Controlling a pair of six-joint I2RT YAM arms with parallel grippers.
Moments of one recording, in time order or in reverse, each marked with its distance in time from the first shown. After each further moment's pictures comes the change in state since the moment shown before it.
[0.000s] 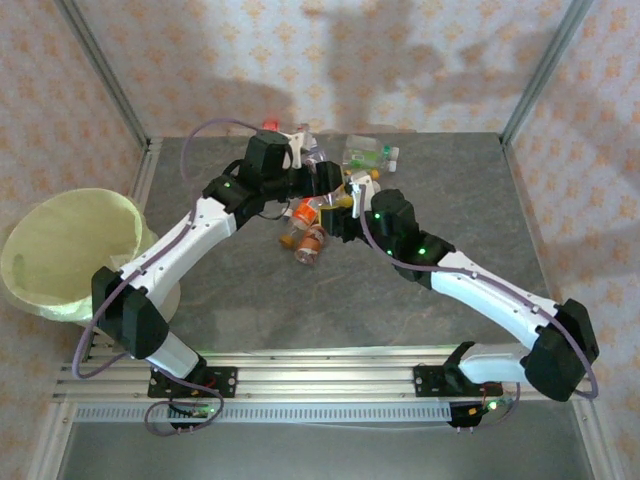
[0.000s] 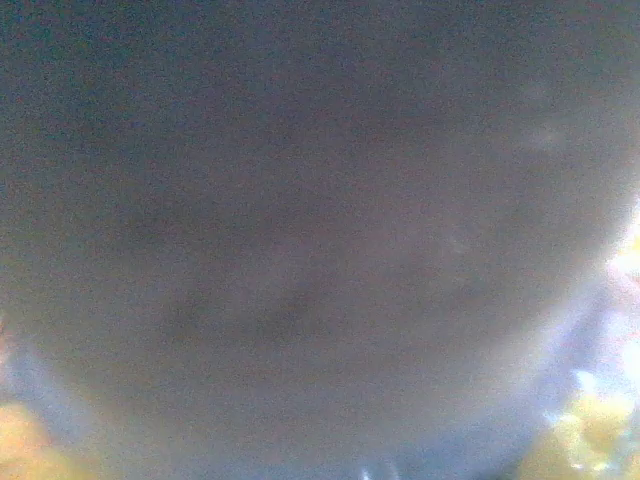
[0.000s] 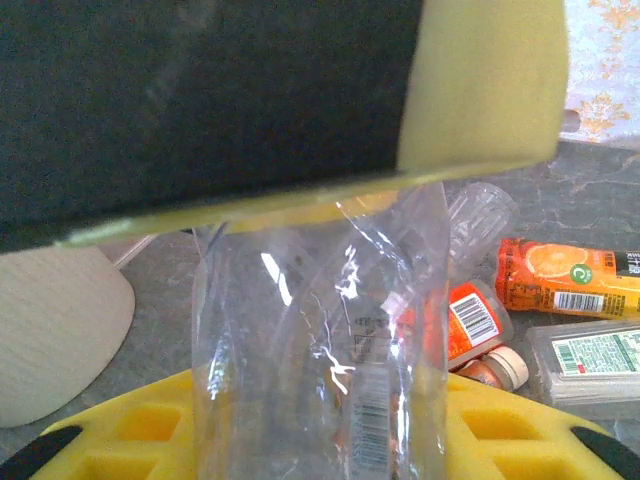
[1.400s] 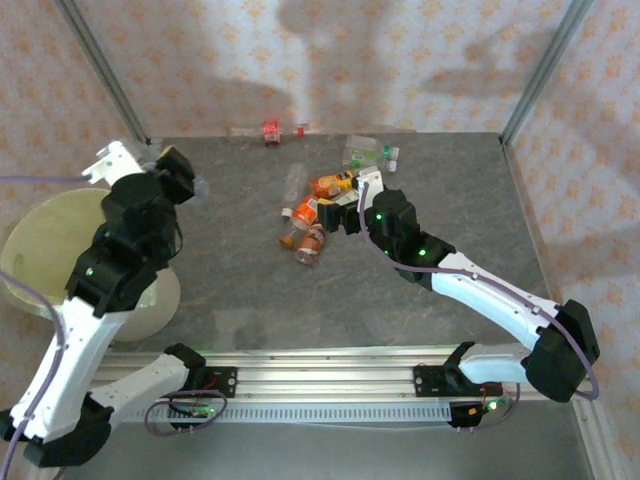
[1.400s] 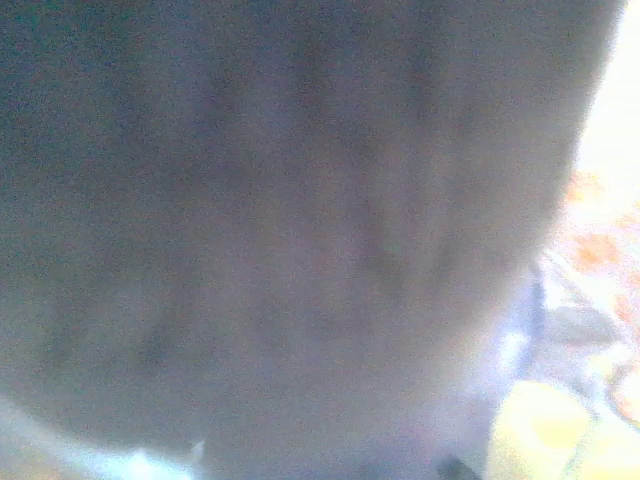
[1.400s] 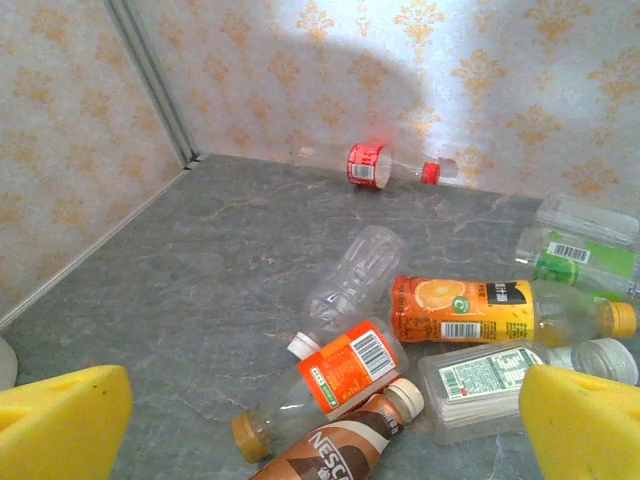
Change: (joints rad) left arm 0.091 -0.706 -0.119 -0.240 -1.191 0.087; right arm 0.003 -0.011 -0.013 0.045 0.235 -0.029
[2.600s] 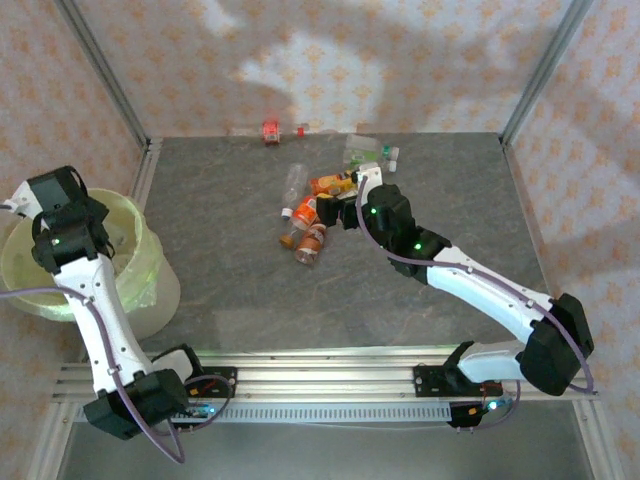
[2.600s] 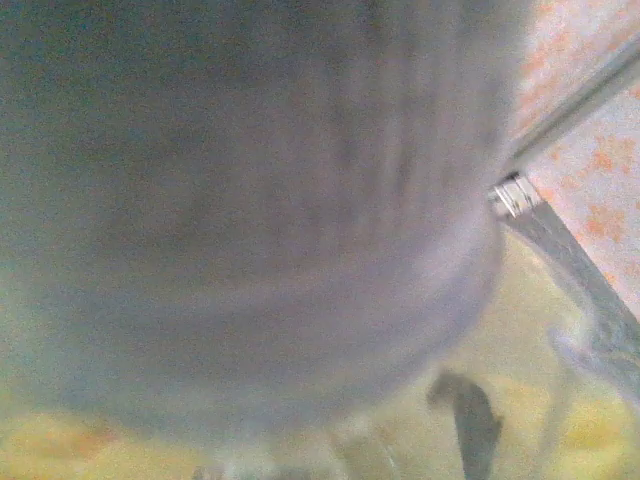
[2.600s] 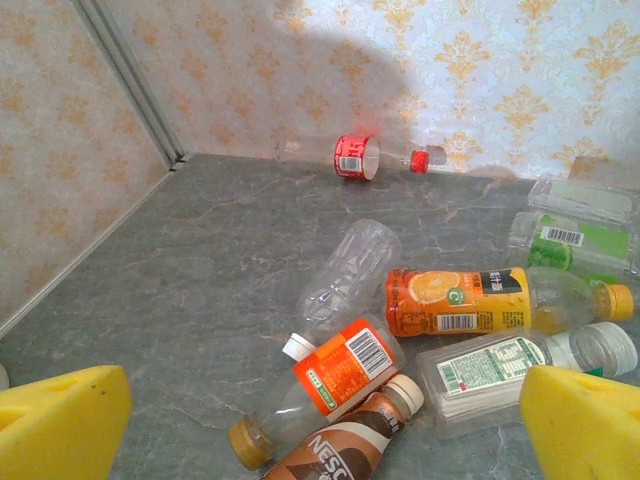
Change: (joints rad) left arm 0.993 0.253 -0.005 -0.283 0.630 -0.016; right arm -0.005 0.046 0.049 -0.037 0.017 0.062
